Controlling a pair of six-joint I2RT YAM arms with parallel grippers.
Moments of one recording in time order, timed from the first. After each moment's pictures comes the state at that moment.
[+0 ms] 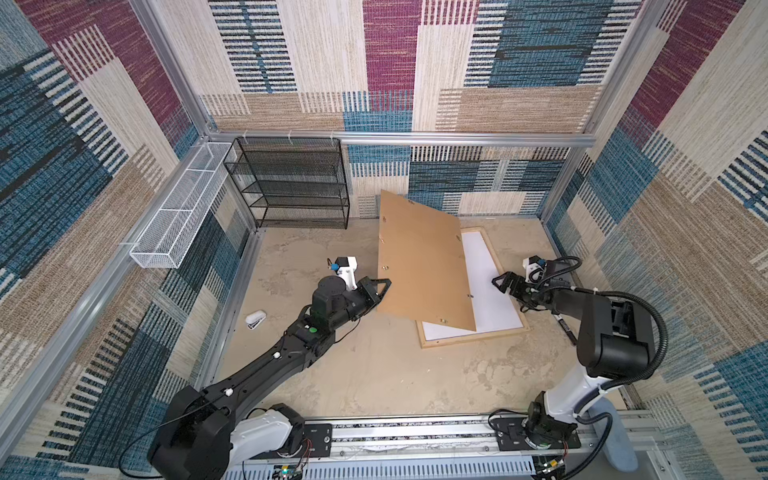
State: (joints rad) left arm -0.55 1.16 0.67 0.28 0.25 -1.12; right arm -0.27 1.69 0.79 0.00 -0.60 0.29
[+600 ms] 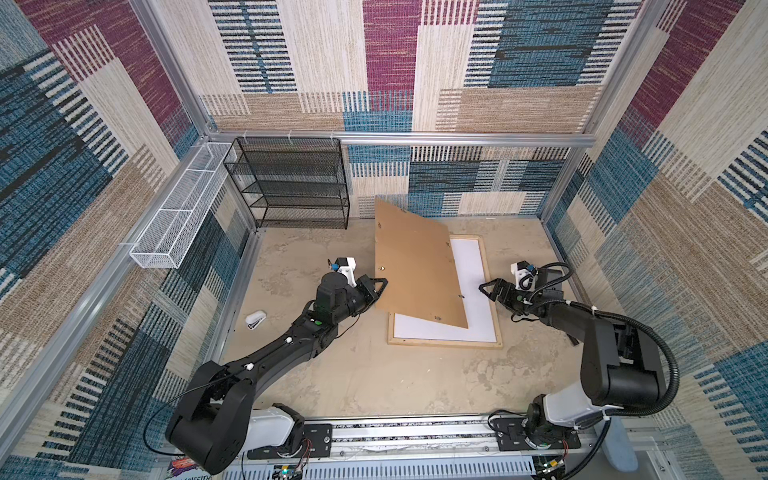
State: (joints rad) left arm -0.50 1.33 0.65 0.40 0.30 -1.15; right arm -0.18 1.53 0.70 0.01 -0.67 0.36
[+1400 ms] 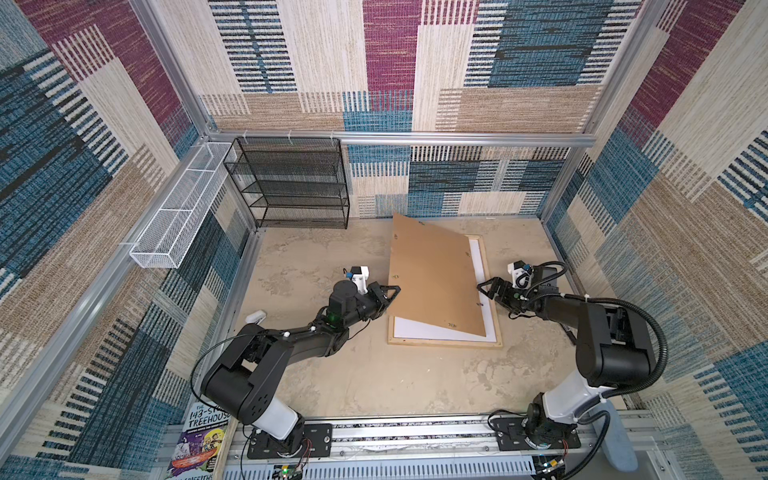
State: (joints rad) left arm -0.53 1.56 0.59 0.75 0.40 -1.28; right arm -0.18 1.65 0.74 0.03 -0.67 0.37
